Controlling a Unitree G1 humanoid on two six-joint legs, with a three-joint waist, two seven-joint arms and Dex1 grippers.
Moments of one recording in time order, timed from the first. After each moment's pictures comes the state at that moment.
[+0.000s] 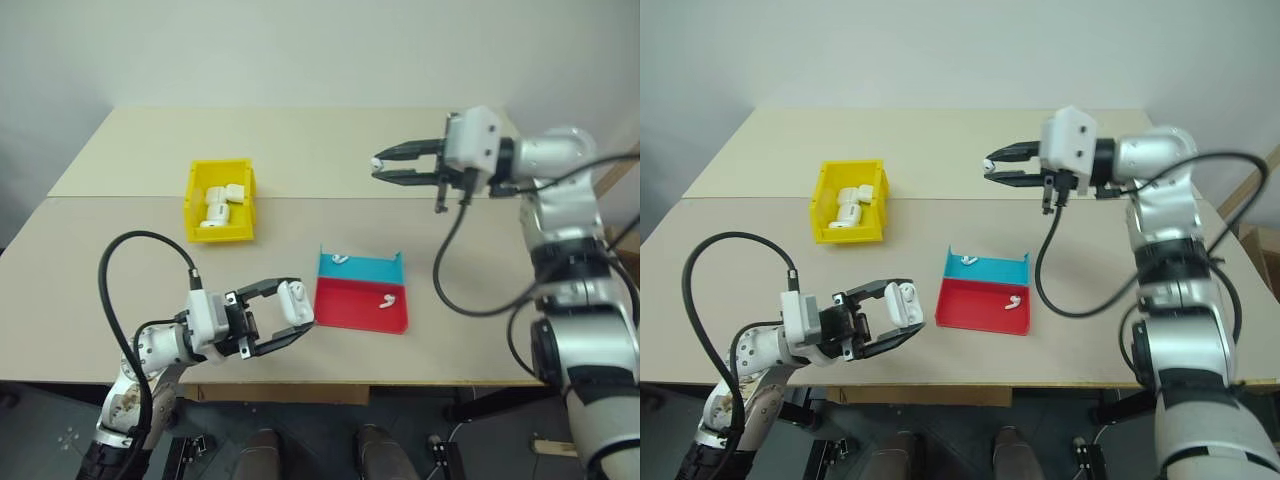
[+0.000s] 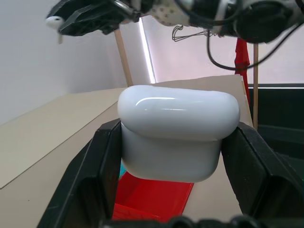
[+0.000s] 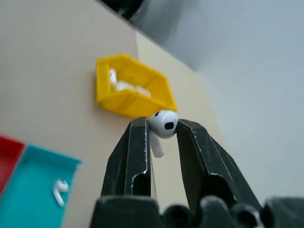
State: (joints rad) left arm -0.08 0.51 -0.02 -0.32 -0.52 -0.11 -1.03; right arm -0.89 -0.64 -0.03 0.17 0.34 0.00 1.20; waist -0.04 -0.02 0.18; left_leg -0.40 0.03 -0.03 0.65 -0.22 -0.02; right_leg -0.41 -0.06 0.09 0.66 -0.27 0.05
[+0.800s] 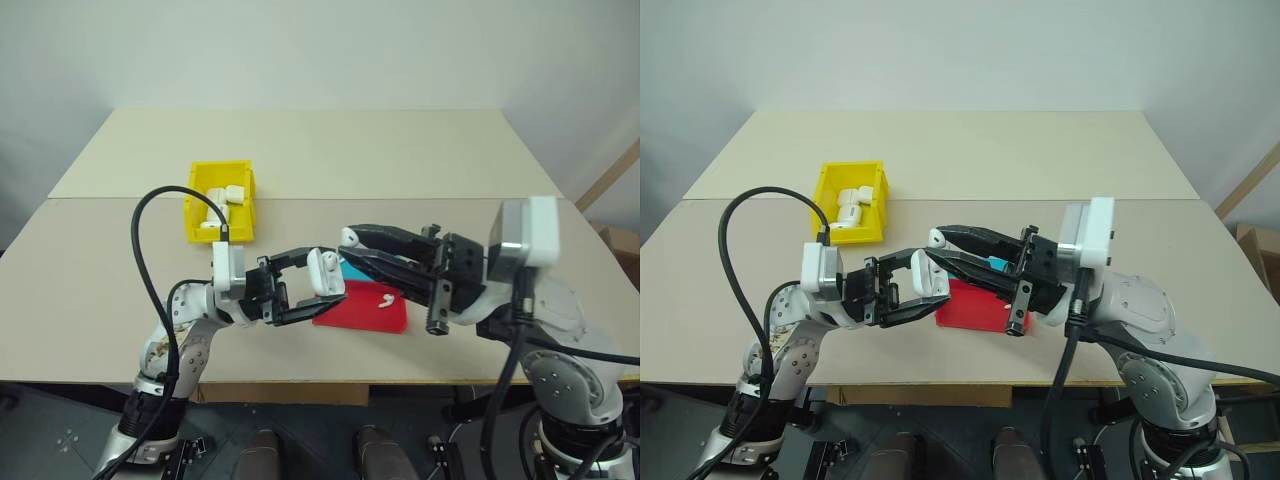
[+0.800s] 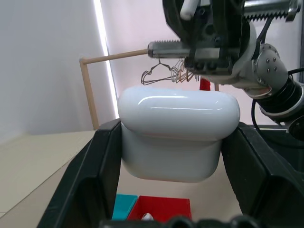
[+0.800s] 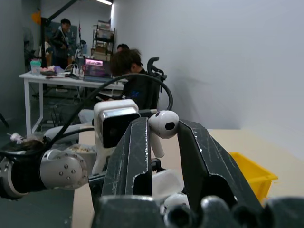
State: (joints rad) left arm -0.33 0.39 -0.07 -0.22 -0.63 0.04 -1.13; right arm -0.37 -0.53 -0.03 -0.70 0.84 0.45 0.70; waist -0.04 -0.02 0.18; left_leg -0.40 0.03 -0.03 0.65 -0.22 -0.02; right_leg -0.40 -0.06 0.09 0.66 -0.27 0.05
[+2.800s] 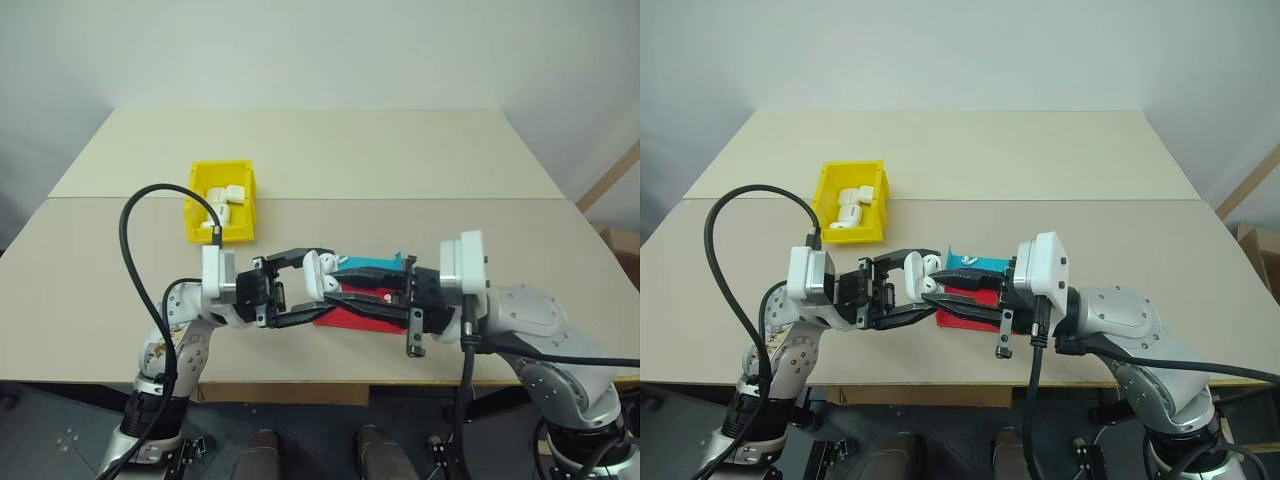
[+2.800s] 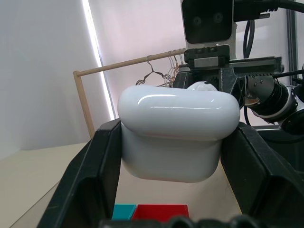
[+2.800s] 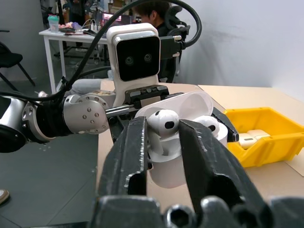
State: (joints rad) left arm -0.32 0.37 -0.03 -0.21 -0.63 -0.01 -1.20; right arm -0.33 -0.60 0.07 -0.69 0.73 0.49 0.80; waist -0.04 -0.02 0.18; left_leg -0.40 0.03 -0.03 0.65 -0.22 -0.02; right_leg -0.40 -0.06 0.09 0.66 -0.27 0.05
